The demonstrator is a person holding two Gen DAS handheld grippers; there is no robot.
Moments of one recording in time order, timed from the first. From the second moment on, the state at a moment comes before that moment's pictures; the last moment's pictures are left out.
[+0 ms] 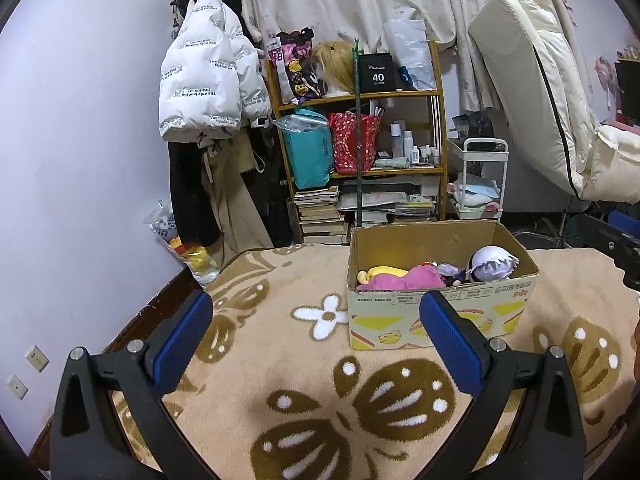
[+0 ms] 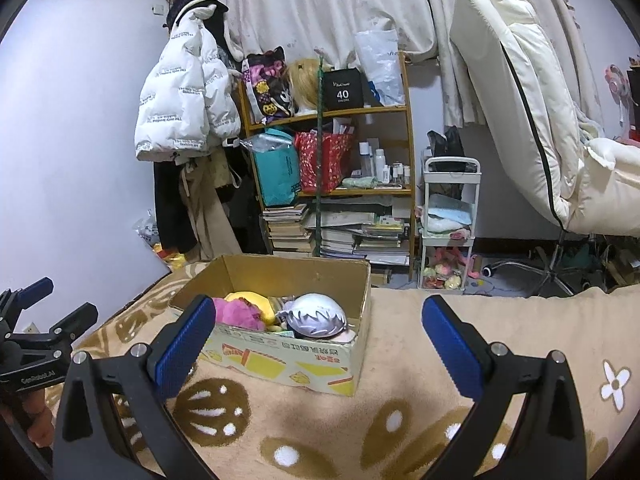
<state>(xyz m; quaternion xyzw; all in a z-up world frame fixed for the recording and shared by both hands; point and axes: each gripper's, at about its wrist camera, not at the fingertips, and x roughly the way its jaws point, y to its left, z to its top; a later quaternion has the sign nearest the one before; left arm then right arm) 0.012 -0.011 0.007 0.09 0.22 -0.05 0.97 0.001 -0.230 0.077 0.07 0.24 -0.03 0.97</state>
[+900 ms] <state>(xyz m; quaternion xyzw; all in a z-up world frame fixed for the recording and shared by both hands) 0.015 -0.016 0.001 0.08 0.22 -0.06 0.97 0.008 -0.232 0.062 0.06 0.25 -0.04 0.96</state>
